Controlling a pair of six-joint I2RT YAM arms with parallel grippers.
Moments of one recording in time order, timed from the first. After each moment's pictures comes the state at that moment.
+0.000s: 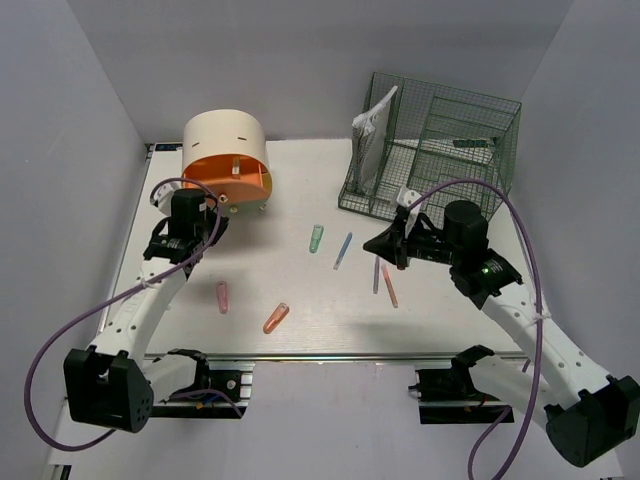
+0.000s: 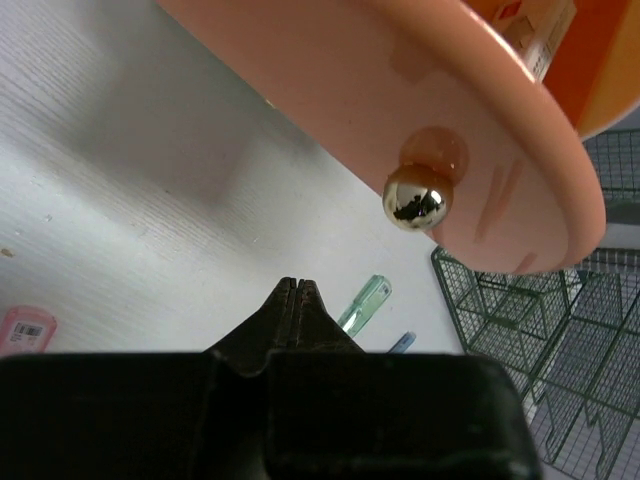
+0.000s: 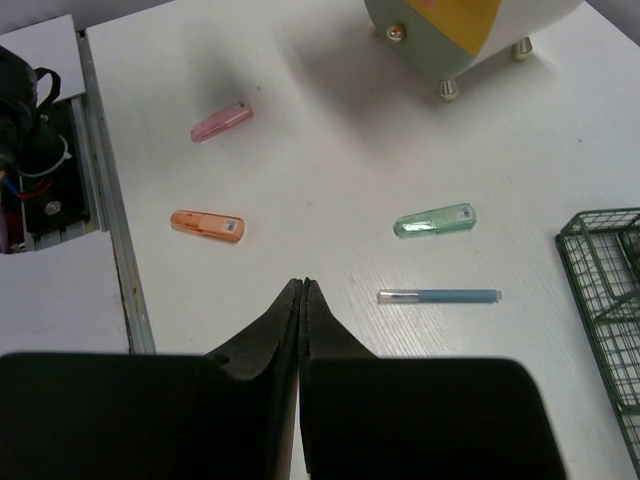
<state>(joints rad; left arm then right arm) -0.18 1.11 0.87 -0.38 -0.19 -0.98 0.49 0.94 0.82 -0.17 -0.72 -0.14</state>
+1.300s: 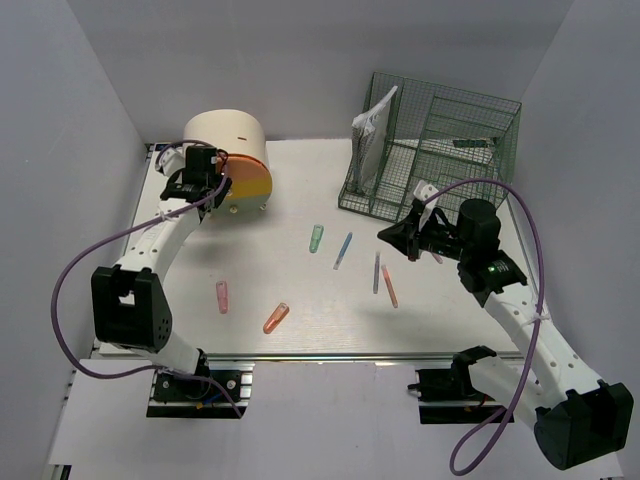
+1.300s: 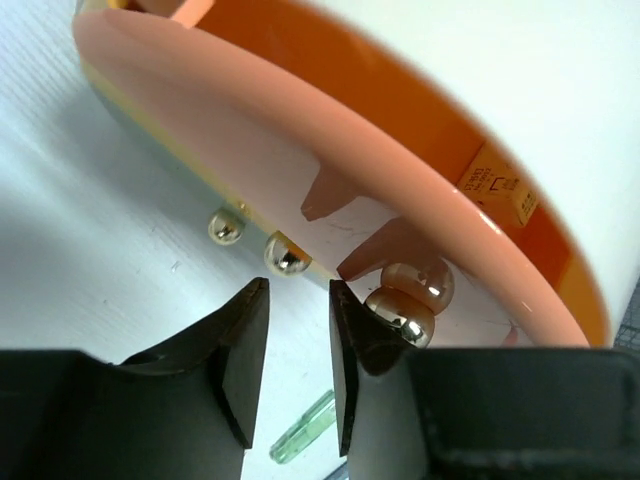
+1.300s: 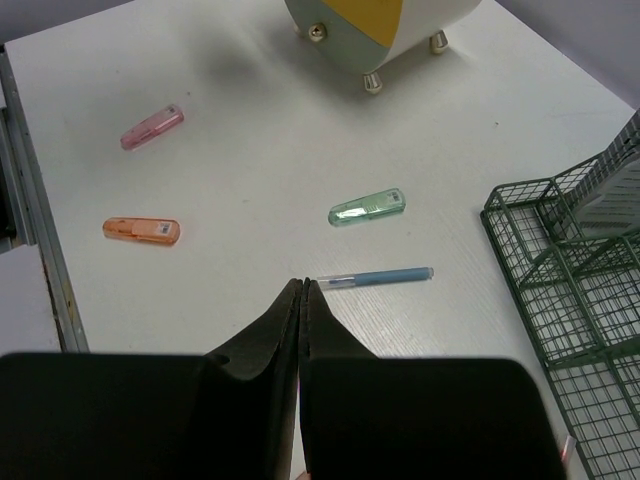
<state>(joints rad) -0.15 1.55 1.26 -0.43 -0.33 -1.07 0.34 0.92 0.77 -0.09 -0.75 -0.17</state>
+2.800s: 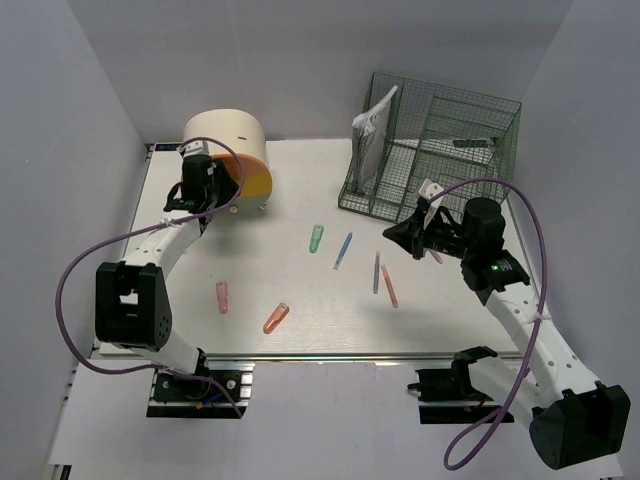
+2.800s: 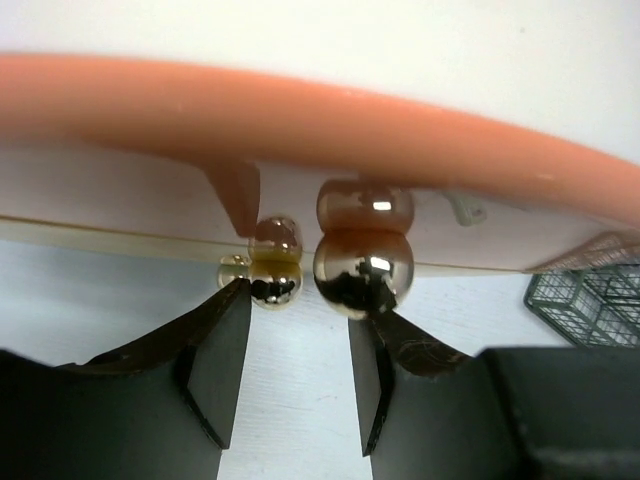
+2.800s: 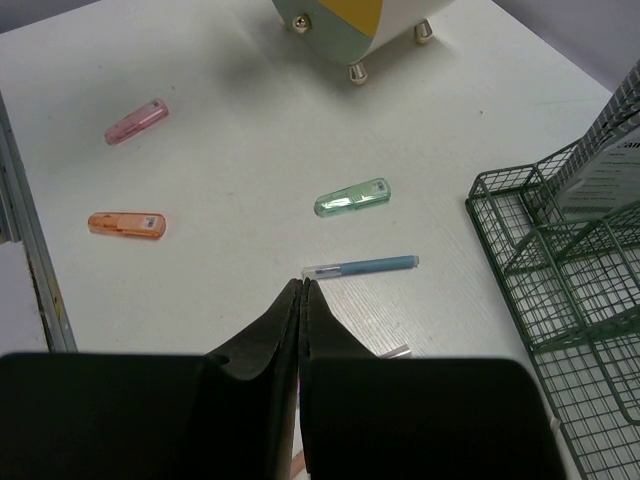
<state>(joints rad) -0.11 1.55 1.09 -0.06 -0.09 -0.48 0.28 0.92 0.77 -0.11 -0.78 -0.19</state>
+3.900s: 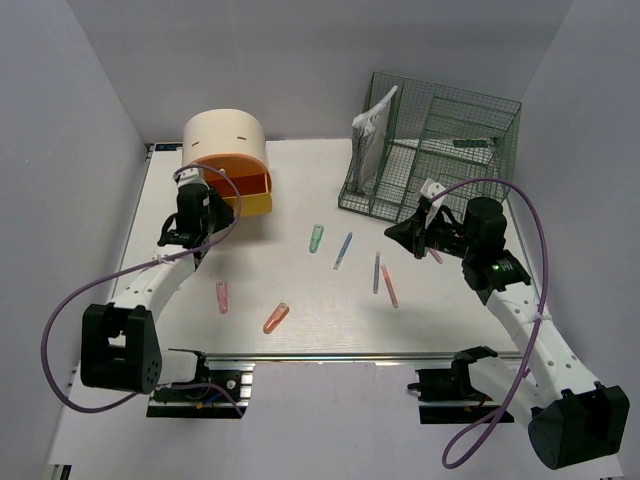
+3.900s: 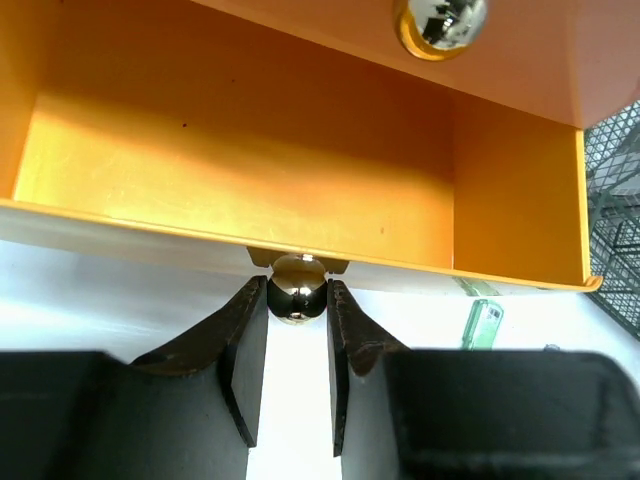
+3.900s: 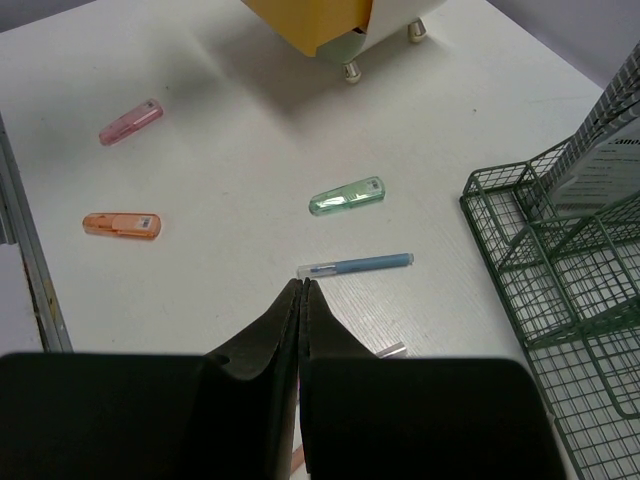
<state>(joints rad) -0.12 1.33 0.83 0.00 -0.10 -0.49 0.27 0.92 0.77 -0.11 -0.78 -0.19</state>
